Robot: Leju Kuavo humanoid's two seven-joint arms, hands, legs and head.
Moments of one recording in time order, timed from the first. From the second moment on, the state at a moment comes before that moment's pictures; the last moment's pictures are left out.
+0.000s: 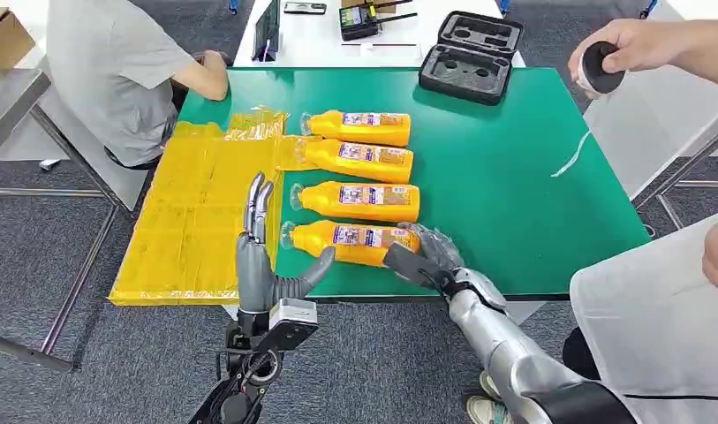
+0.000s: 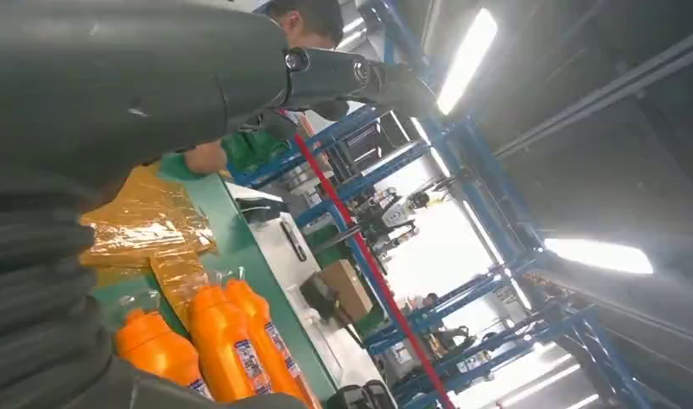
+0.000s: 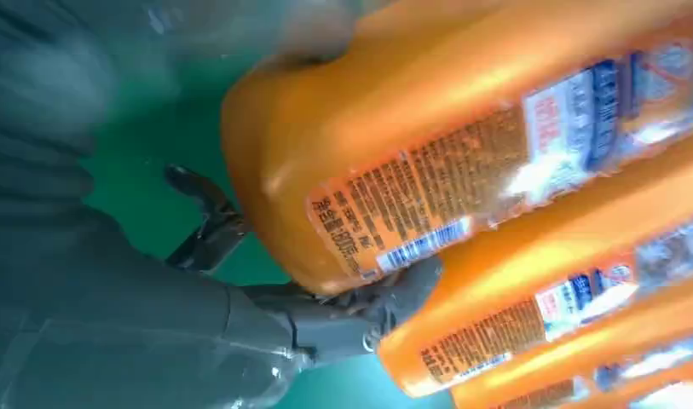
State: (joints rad) left arm -0.22 -0.31 -0.41 -1.18 -0.62 0.66 -0.70; right arm -0.62 0.03 0.22 -0.36 0.79 -0.18 -0.50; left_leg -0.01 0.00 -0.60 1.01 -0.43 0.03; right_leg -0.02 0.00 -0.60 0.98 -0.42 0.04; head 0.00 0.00
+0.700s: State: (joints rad) left arm -0.19 -0.31 -0.33 -1.24 -0.56 0.66 -0.70; right arm -0.51 0.04 0.08 -0.47 0.46 -0.16 -0.70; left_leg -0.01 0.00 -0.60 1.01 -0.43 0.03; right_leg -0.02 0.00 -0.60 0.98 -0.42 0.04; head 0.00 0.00
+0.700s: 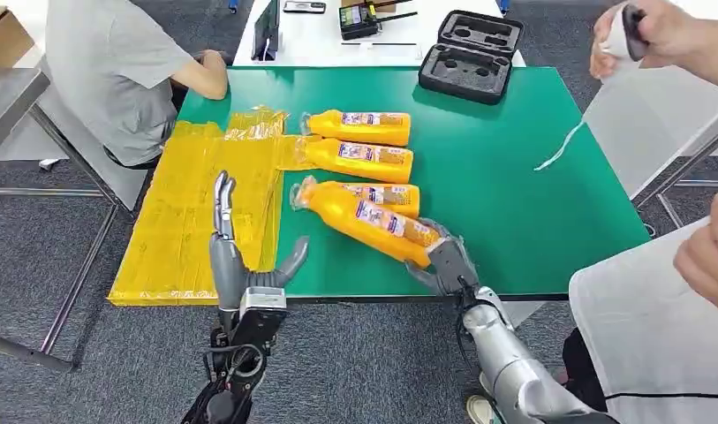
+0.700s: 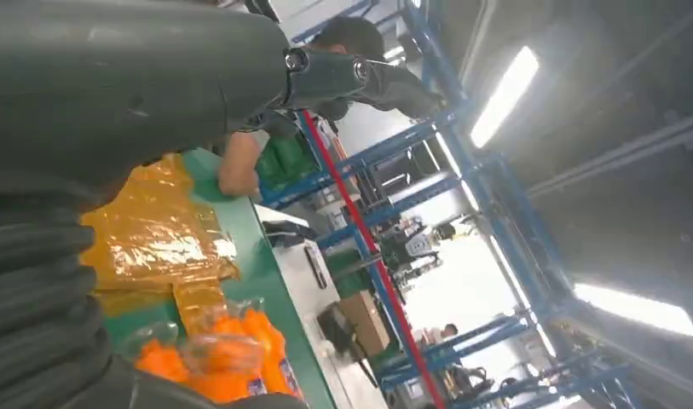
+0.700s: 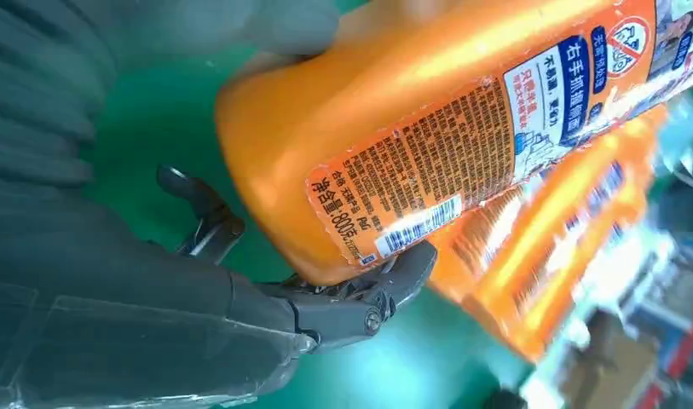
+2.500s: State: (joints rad) left arm -0.37 -0.35 -0.36 -0.58 0.48 -0.17 -0.70; right arm -0.37 0.03 0.44 -0.87 0.11 -0.14 -0.70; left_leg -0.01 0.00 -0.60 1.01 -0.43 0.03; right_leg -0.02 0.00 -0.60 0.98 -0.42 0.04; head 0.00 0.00
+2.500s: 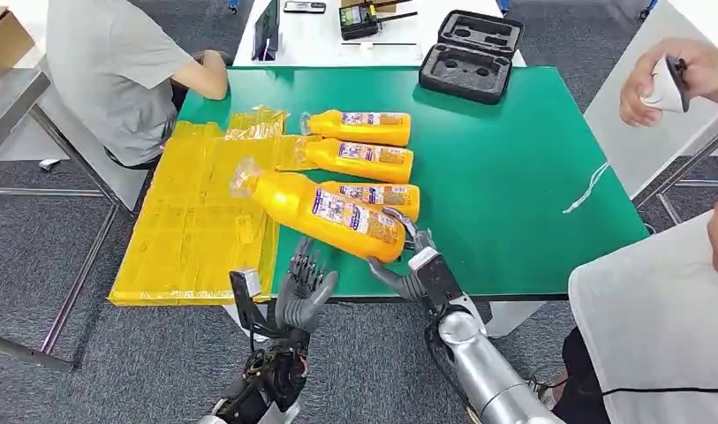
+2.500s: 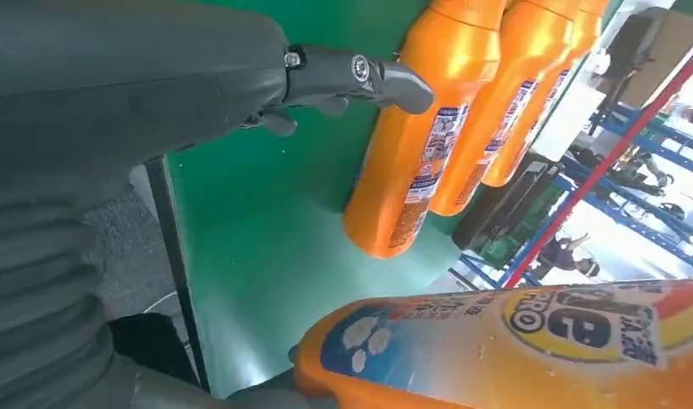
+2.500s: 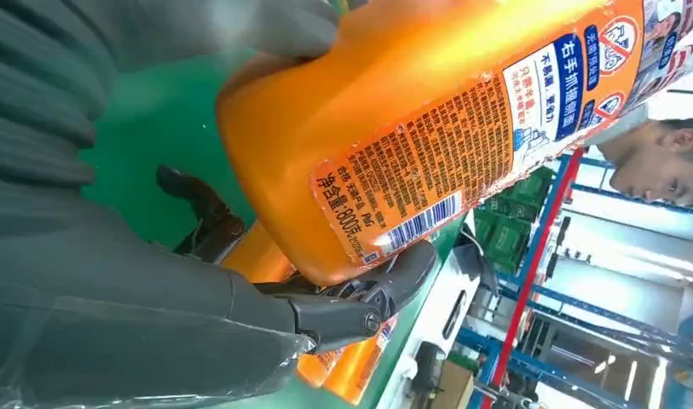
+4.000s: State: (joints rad) left arm -0.30 -0.33 -0.22 -0.80 0.67 -0.44 -0.70; right arm -0.35 0.05 0.47 -0.84 0.08 -0.03 -0.70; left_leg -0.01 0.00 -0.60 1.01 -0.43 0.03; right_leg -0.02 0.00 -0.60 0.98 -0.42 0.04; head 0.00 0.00
